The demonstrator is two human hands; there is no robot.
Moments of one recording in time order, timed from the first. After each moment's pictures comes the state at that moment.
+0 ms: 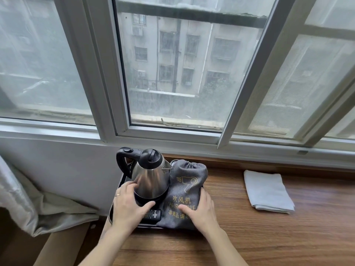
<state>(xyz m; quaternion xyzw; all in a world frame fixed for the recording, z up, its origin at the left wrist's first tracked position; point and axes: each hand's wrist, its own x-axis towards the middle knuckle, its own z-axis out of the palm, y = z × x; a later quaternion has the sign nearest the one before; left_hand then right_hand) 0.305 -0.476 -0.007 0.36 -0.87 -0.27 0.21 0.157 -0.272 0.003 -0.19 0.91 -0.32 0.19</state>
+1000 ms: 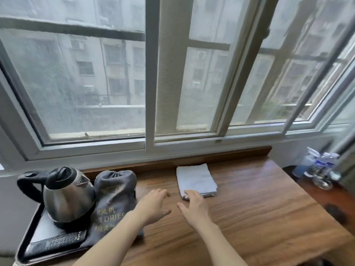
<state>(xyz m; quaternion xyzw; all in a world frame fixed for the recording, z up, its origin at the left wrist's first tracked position) 0.132 -0.256 0.055 0.02 -0.97 -0.22 -0.05 0.085 -0.081 0.054 -0.16 0.94 -0.27 0.12</state>
